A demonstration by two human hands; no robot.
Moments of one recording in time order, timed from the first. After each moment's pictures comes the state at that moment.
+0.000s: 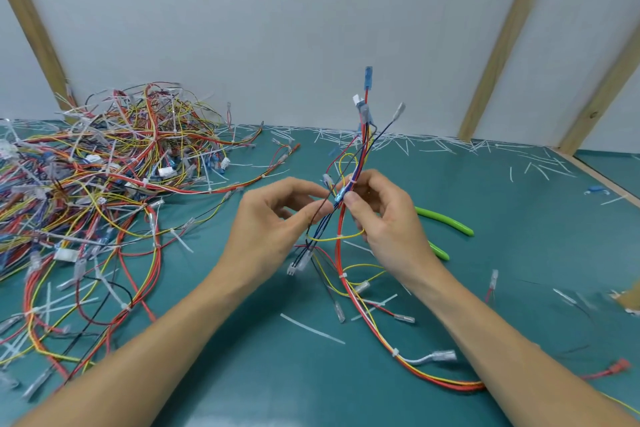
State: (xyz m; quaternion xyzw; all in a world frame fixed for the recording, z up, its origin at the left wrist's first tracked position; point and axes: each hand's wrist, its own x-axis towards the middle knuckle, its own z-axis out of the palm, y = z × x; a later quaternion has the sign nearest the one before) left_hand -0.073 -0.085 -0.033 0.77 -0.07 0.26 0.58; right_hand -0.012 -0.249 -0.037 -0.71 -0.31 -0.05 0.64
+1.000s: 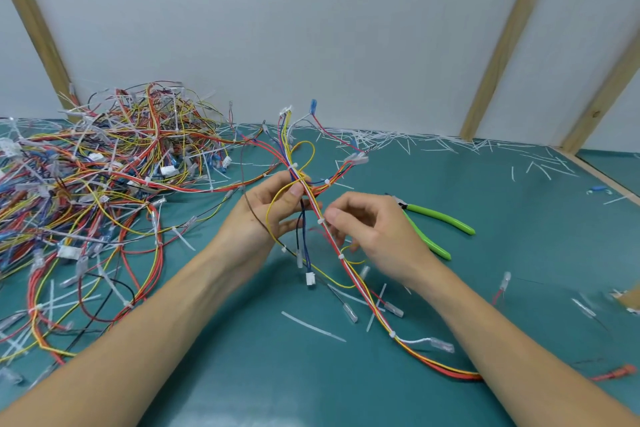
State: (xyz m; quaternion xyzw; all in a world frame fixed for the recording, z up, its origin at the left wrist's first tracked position) left_hand -0.060 -0.069 -0.041 0.59 -0.05 0.08 0.80; right_hand -0.017 -0.253 -0.035 -0.74 -0.32 0.08 0.59
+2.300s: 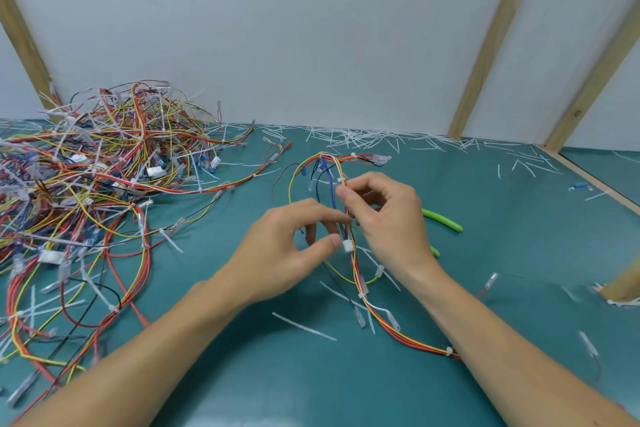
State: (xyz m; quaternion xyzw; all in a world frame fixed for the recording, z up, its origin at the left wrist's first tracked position) left_hand -0.078 -0.093 -0.043 0.87 -0.17 0.18 0.43; right_hand -0.003 -0.257 -0.041 -0.77 -0.24 -0.14 0.58
